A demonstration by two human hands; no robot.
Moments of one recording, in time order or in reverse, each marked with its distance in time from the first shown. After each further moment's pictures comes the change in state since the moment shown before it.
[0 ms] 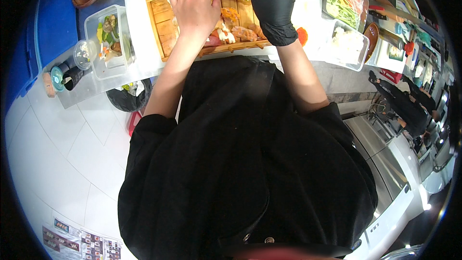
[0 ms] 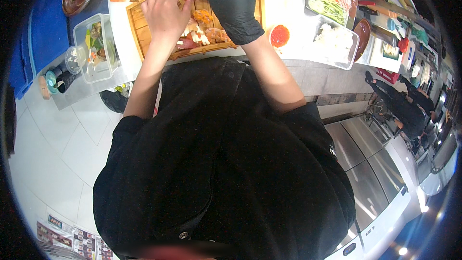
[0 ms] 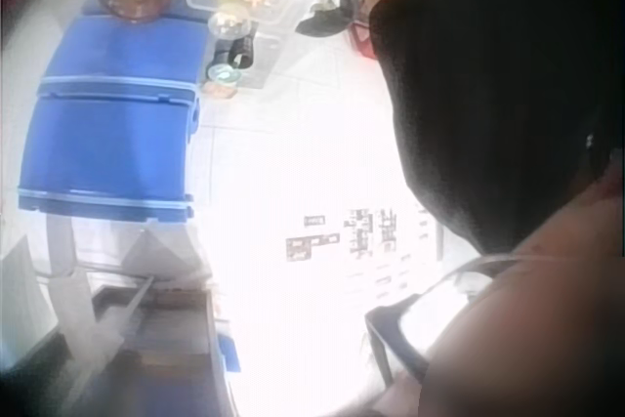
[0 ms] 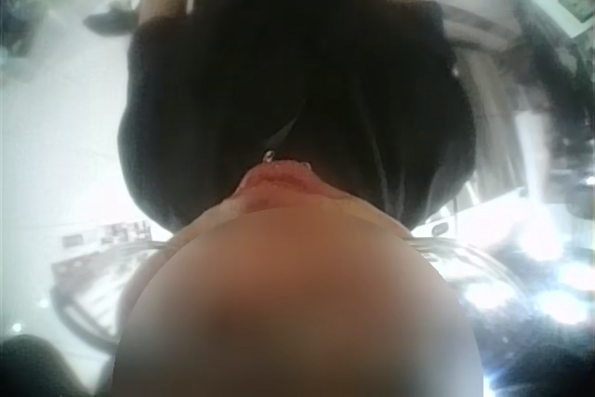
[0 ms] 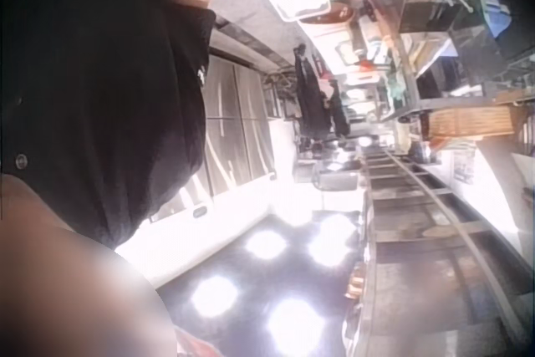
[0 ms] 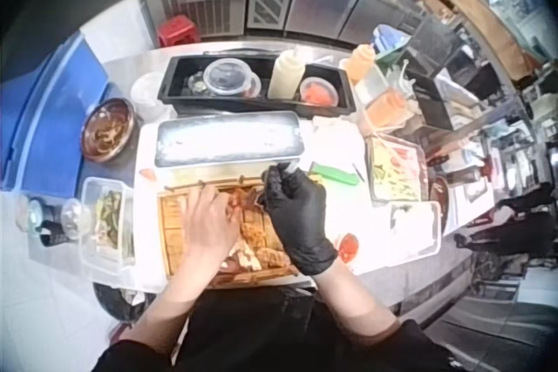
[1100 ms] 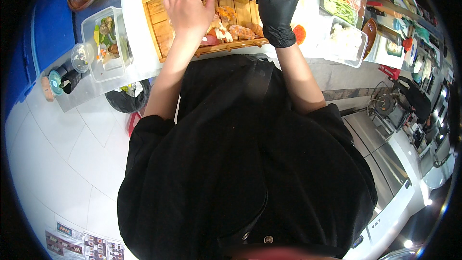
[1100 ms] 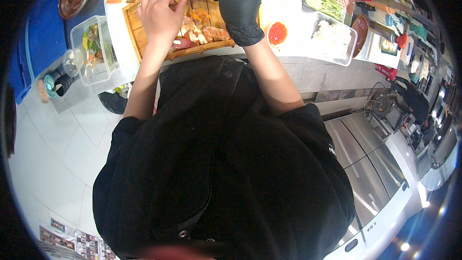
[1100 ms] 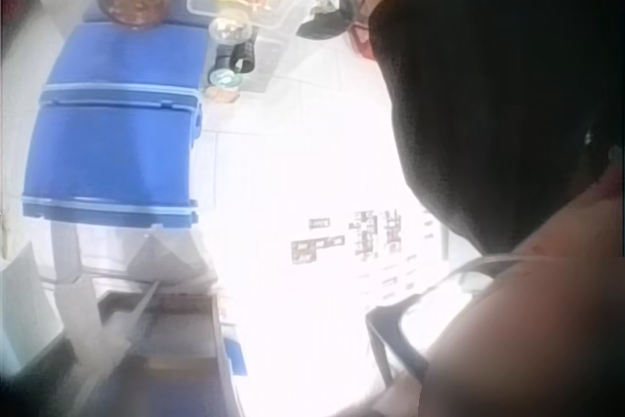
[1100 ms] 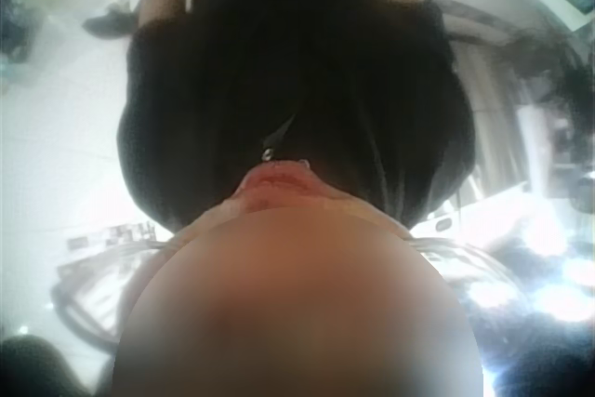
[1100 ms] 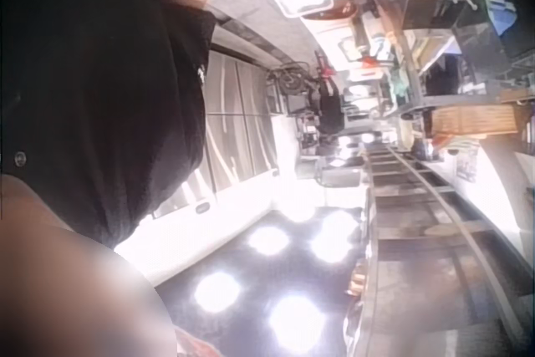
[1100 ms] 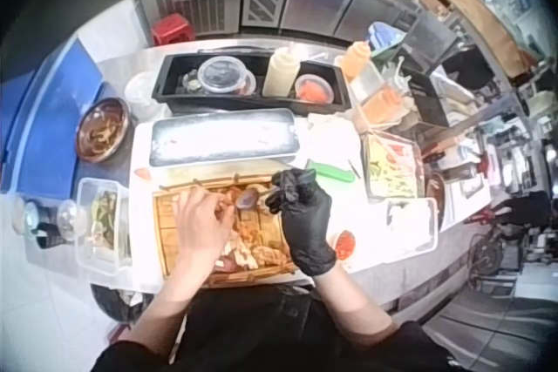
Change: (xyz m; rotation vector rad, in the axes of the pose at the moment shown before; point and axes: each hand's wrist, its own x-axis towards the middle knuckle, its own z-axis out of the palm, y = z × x) left_hand -0.004 -0.004 -0.001 -0.021 0.001 -0.081; right_hand -0.012 0.033 -0.003 0.401 0.072 0.126
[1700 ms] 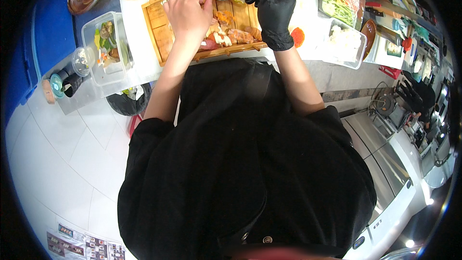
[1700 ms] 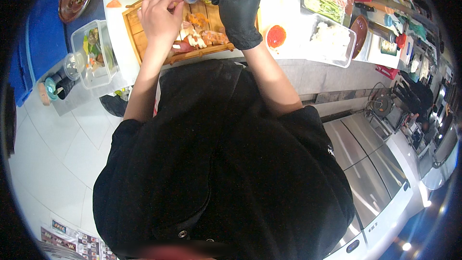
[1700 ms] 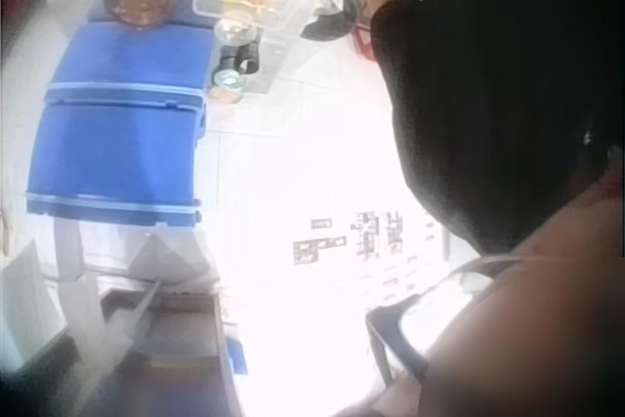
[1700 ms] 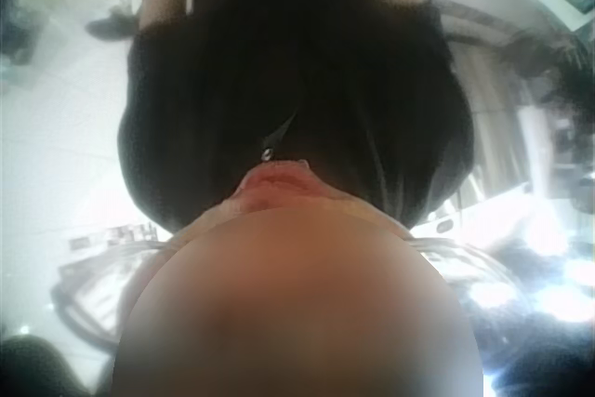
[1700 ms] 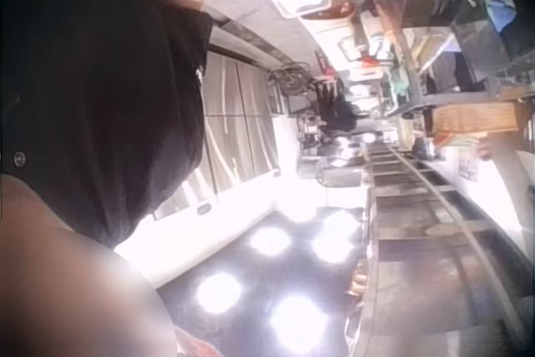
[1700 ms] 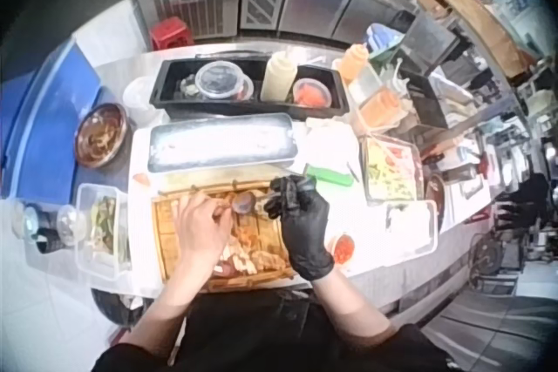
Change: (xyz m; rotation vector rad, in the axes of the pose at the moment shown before) left_hand 0.004 0.001 0.000 -0.043 -0.046 -0.035; right_hand 0.003 0.009 -0.009 -0.040 -0.043 0.008
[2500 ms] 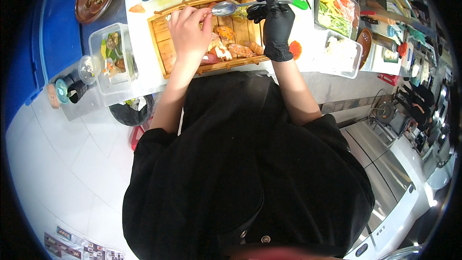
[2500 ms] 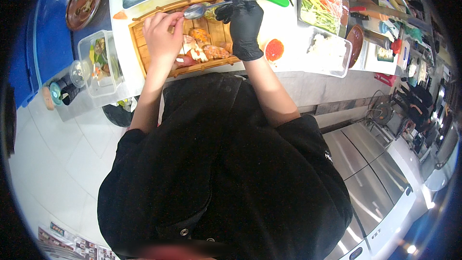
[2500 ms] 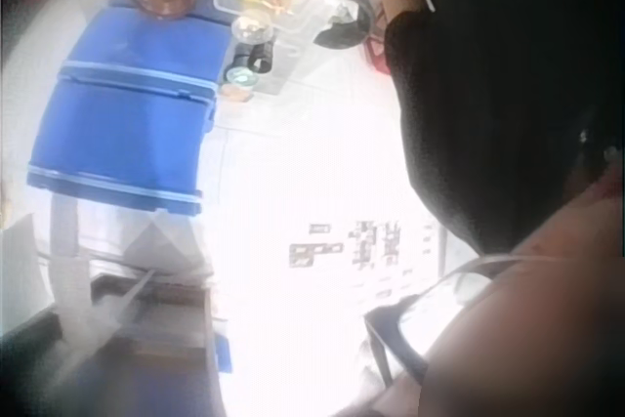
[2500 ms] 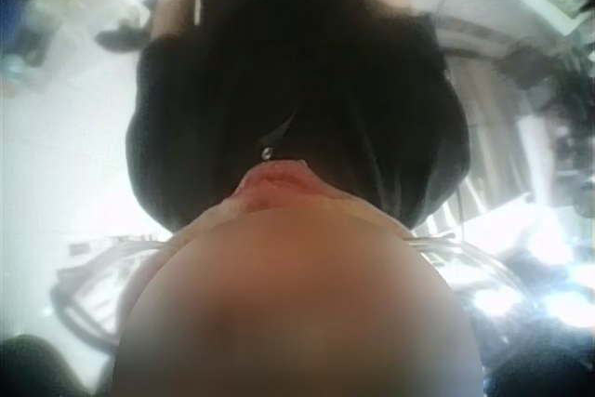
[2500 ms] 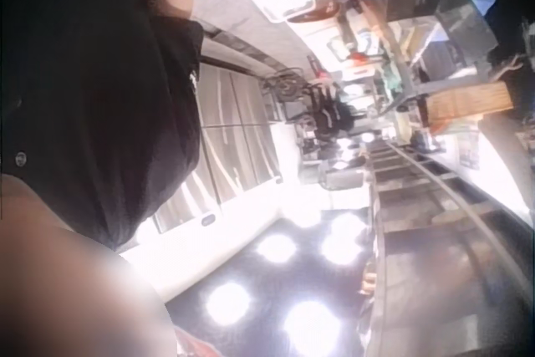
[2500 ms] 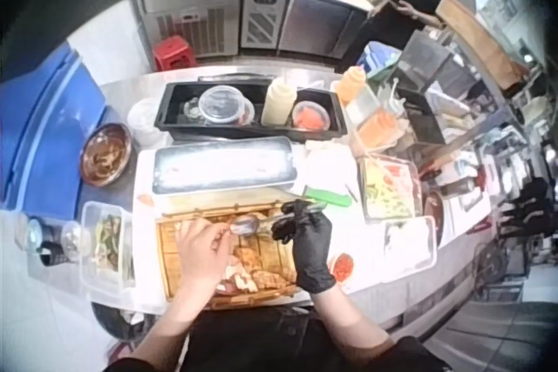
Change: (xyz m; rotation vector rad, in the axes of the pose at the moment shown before) left_hand -0.001 0.006 -0.016 -0.180 0.044 0.007; right_hand 0.006 -0.006 -0.006 0.196 0.059 0.148
